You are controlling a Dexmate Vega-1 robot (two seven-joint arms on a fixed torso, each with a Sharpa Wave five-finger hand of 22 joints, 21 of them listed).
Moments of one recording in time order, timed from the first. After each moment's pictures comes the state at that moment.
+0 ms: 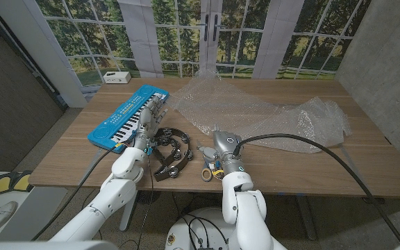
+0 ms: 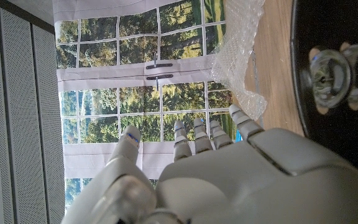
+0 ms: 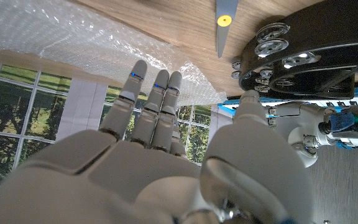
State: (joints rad) left arm 1.10 0.49 0.32 -1.51 -0.70 -0.44 0.03; left_hand 0.12 0.05 0.56 -0.14 0.17 0.19 -0.09 0.19 0.18 0.10 -0.02 0.22 0.20 0.02 -0.01 0.18 0.17 0.11 0.08 0.20 0.17; right arm -1.23 -0.34 -0.94 -2.17 -1.46 -0.90 0.19; right_hand 0.65 0.06 0.01 -0.13 0.18 0.14 0.13 0.21 0.19 0.77 0.07 0.27 0.21 0.64 -0.04 0.39 0.24 0.63 0.12 0.24 0.18
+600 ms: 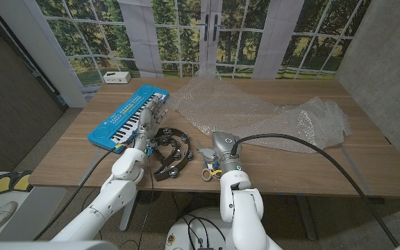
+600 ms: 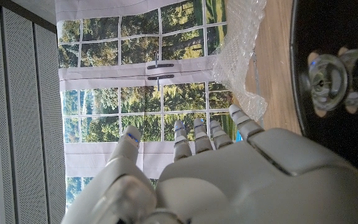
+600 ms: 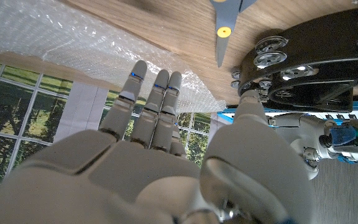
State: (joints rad) left arm 1.10 0.49 0.31 -1.51 -0.70 -0.44 0.03; left_hand 0.12 0.05 0.55 -0.15 0.17 0.19 -0.09 0.19 0.18 0.10 -0.02 0.22 0.20 0.02 -0.01 0.18 0.17 0.11 0.08 0.20 0.17; right arm -1.25 -0.29 -0.92 -2.15 -1.56 -0.87 0.28; right_hand 0.65 0.06 0.02 -0.13 0.18 0.15 0.13 0.21 0.19 0.77 0.07 0.27 0.21 0.64 -0.04 0.39 0.24 0.63 0.12 0.23 0.18
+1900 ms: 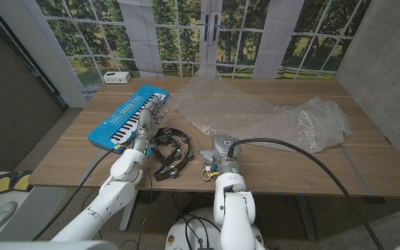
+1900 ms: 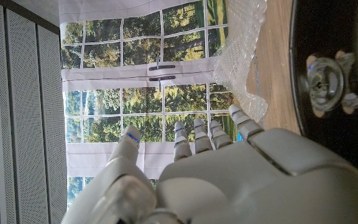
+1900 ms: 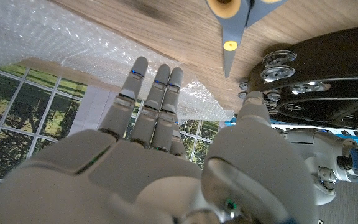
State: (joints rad) left arm 1.12 0.50 0.31 -1.53 -0.71 -0.45 0.02; left_hand 0.12 0.05 0.55 -0.15 0.17 0.19 -0.09 0.19 0.18 0.10 -0.02 0.22 0.20 0.02 -0.01 0.18 0.17 0.11 0.08 0.20 0.17; right arm -1.31 -0.18 -0.88 -2.07 -1.70 -0.85 0.30; right_hand 0.63 0.05 0.01 -0.12 0.19 0.17 0.14 0.20 0.19 0.83 0.07 0.27 0.21 0.71 -0.04 0.39 0.23 0.67 0.12 0.24 0.18
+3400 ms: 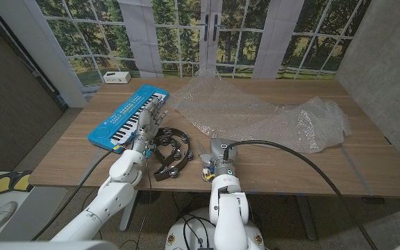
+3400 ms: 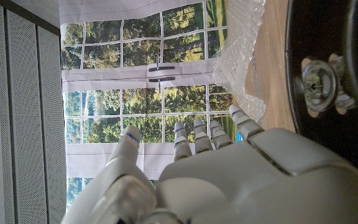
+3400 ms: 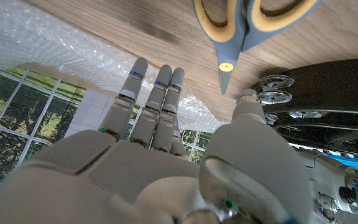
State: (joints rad) left arm 1.13 0.51 0.31 -1.54 -0.71 -0.44 0.02; left_hand 0.12 0.05 0.55 -0.15 0.17 0.18 -0.09 0.19 0.18 0.10 -0.02 0.22 0.20 0.01 -0.01 0.18 0.17 0.11 0.08 0.20 0.17; right arm -1.28 -0.16 -0.89 -1.98 -1.73 -0.86 0.32; right_hand 0.67 0.08 0.03 -0.14 0.19 0.17 0.14 0.20 0.19 0.82 0.04 0.27 0.24 0.69 -0.07 0.39 0.26 0.66 0.13 0.22 0.18
